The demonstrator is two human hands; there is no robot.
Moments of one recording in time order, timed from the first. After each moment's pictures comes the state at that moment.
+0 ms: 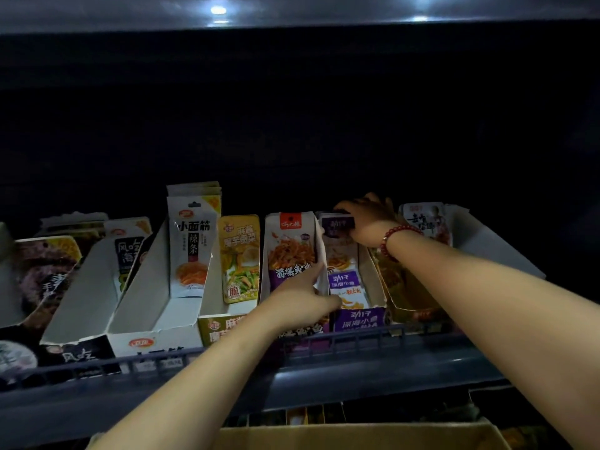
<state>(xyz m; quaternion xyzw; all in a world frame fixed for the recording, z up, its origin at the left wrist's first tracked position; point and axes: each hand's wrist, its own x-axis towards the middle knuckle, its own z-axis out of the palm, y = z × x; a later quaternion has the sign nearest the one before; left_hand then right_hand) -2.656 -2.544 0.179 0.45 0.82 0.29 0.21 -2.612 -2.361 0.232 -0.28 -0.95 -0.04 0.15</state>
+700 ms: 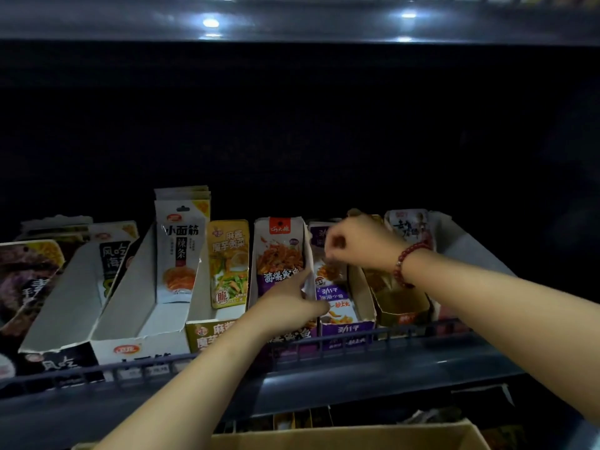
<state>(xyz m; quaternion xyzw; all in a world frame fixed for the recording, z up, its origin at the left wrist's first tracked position) -2.654 -2.546 0.178 0.44 0.82 0.30 0.21 -2.569 -2.401 0.236 -0.15 -0.98 0.02 0.15</state>
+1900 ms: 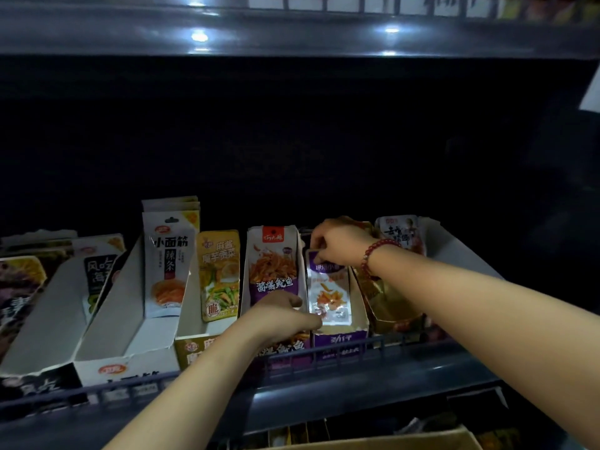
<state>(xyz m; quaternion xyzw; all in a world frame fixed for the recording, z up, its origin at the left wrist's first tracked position) -2.654 -2.543 0.180 0.39 0.83 0.31 0.25 -2.593 -2.399 0.250 -0.21 -0.97 0.04 0.09</state>
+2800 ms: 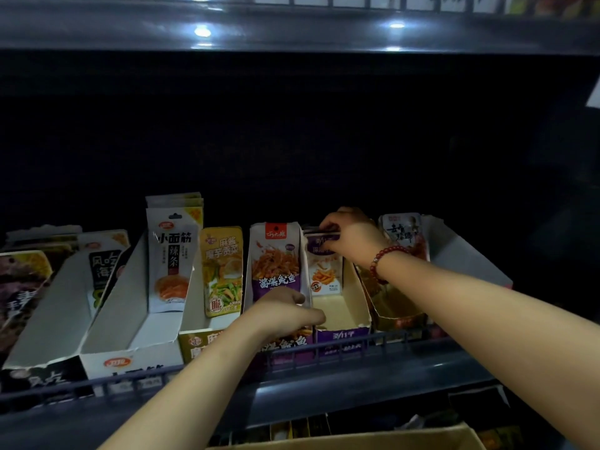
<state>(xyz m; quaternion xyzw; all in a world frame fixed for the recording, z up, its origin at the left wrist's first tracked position) -2.654 -2.544 0.182 0.39 0.84 0.29 0.25 -2.591 -2.379 0.233 -0.24 -0.93 0.09 0.26</state>
